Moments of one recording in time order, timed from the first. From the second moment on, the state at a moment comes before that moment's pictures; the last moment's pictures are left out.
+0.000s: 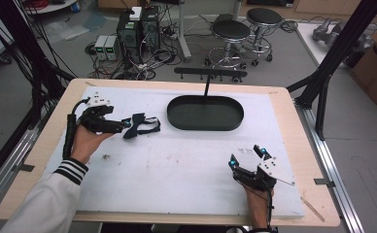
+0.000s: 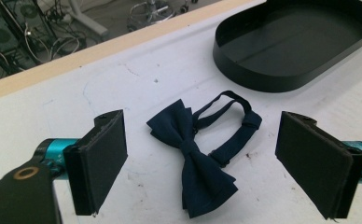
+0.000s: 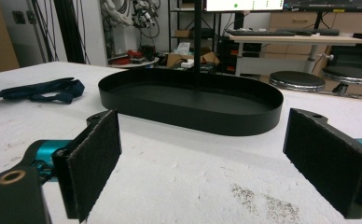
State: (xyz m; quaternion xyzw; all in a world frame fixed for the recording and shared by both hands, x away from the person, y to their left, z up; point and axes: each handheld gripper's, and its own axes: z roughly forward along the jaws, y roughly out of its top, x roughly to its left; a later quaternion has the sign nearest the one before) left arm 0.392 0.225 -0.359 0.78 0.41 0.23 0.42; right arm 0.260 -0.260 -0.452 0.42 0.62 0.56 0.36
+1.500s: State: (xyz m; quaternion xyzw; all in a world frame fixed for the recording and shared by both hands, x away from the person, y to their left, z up) left arm 0.451 0.184 -0.411 0.81 0.49 0.14 0.28; right arm 0.260 -0.263 -0.452 0.43 0.61 0.56 0.36
